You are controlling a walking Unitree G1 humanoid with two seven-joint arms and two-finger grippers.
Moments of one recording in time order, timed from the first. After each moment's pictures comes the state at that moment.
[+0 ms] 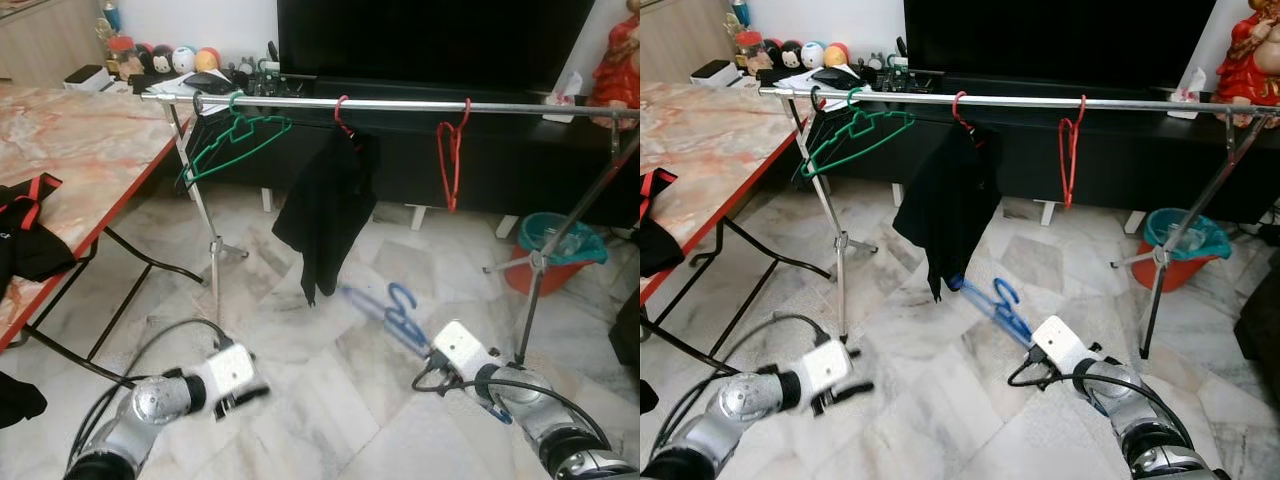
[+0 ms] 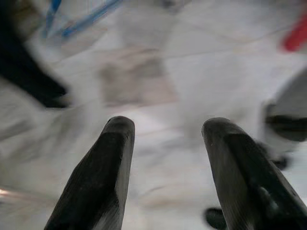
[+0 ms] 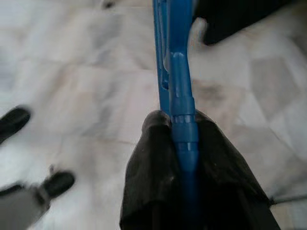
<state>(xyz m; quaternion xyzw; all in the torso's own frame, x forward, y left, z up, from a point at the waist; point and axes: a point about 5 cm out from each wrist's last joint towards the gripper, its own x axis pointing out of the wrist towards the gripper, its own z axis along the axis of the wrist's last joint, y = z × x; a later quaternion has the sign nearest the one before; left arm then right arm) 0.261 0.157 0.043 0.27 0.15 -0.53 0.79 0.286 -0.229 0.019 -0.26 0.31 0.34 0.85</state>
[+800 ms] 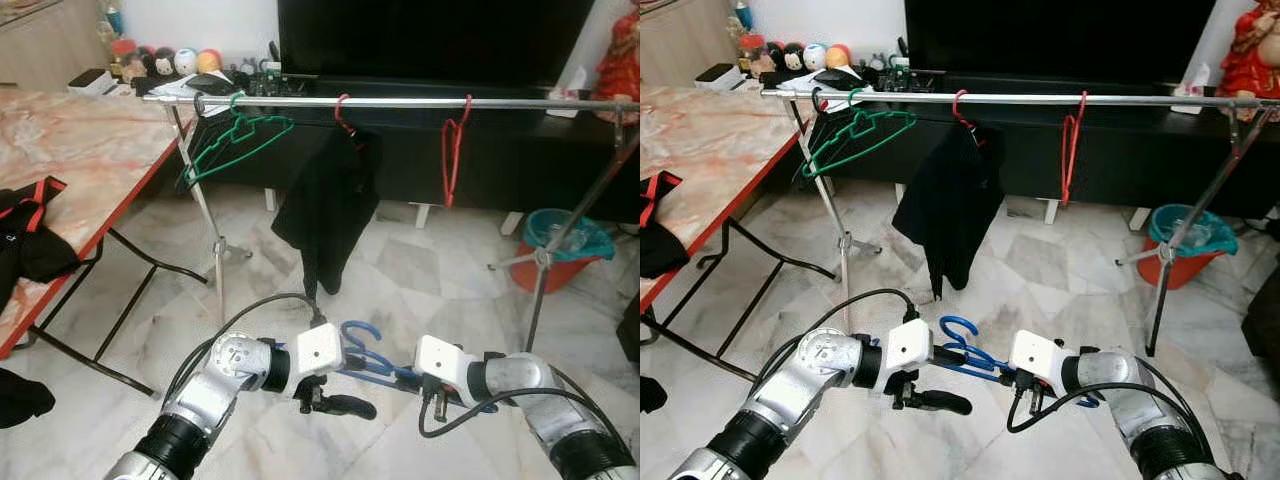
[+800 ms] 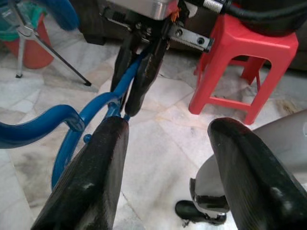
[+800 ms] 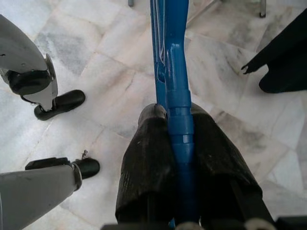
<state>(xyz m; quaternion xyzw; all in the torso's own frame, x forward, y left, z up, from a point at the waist) 0.270 0.062 0.087 0.17 0.09 -0.68 0.70 0.277 -0.201 0.044 -0.29 0.27 0.50 0.77</state>
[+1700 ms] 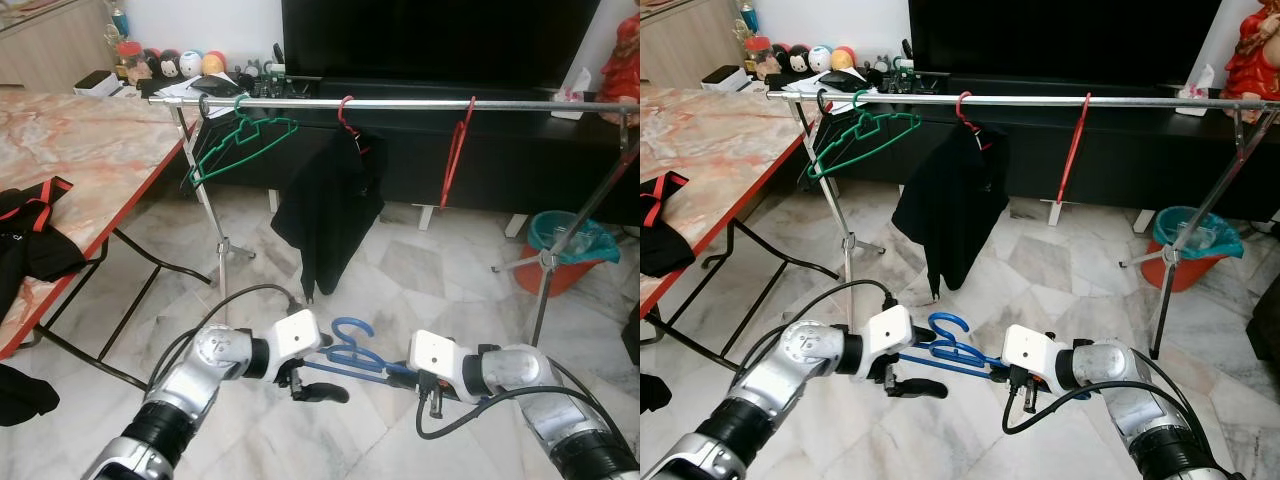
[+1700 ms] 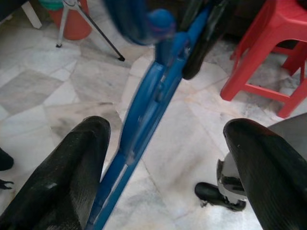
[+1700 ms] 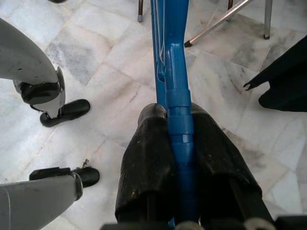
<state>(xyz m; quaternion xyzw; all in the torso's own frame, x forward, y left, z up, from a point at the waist) 0.293 0.086 0.081 0.20 0.12 -0.61 0.76 0.278 -0.188 0.059 -0.28 0.25 0.52 0.77</state>
